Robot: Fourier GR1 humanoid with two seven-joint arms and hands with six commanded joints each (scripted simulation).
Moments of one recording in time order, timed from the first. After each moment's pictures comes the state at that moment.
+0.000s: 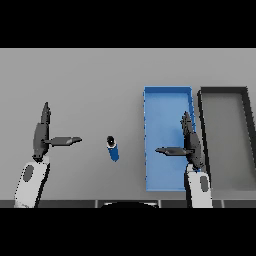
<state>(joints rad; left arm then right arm) -0.11 0.43 -0.16 -1.48 0.24 0.26 0.01 0.00 0.00 0.00 -1.57 0.00 0.00 0.00</state>
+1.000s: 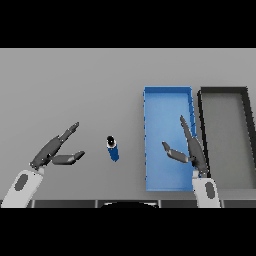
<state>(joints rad) -0.02 0.68 -0.35 -1.66 0.23 -0.18 -0.10 0.08 -0.16 0.11 -1.70 0.19 0.07 -0.06</state>
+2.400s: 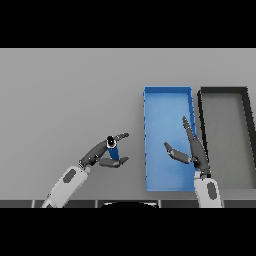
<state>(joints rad) -0.19 0.25 -0.56 -1.39 0.09 -0.15 -0.10 0.09 -0.17 0.10 -1.70 0.17 0.07 -0.06</state>
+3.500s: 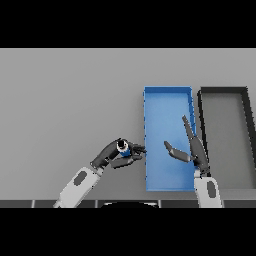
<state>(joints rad) -0.19 0.12 -0.58 -1.53 0.05 -0.12 -0.18 0.07 -0.17 0.10 -1.69 0.20 0.06 -0.05</state>
